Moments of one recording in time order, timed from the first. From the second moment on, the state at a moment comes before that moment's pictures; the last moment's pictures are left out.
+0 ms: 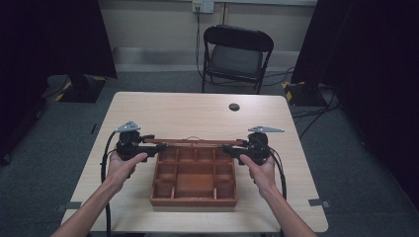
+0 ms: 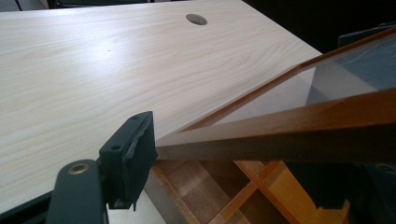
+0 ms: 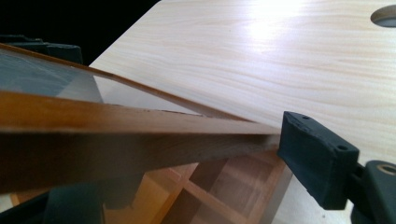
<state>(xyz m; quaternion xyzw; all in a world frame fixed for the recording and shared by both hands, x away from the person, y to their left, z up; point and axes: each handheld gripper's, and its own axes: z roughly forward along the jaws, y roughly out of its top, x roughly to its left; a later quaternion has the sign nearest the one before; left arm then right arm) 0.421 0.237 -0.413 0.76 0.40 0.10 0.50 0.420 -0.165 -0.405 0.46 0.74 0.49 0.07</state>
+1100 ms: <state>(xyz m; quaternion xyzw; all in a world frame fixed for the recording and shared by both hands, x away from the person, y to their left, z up) 0.404 0.233 -0.411 0.77 0.39 0.10 0.49 0.421 -0.195 -0.373 0.46 0.75 0.47 0.08</state>
